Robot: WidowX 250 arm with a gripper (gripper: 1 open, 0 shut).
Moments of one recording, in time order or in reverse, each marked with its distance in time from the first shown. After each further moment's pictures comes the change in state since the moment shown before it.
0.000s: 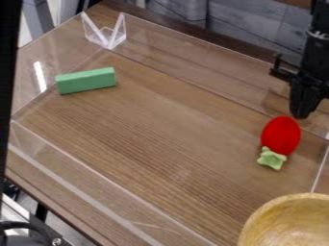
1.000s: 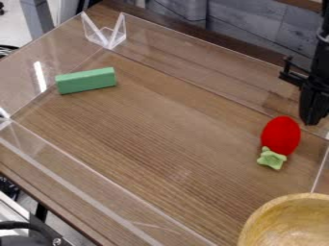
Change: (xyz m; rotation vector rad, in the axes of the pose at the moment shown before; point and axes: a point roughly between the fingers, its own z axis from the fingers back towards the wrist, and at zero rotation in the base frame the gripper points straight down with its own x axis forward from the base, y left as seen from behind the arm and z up) arm -0.013 -0.017 0.005 0.000 -0.034 -0.057
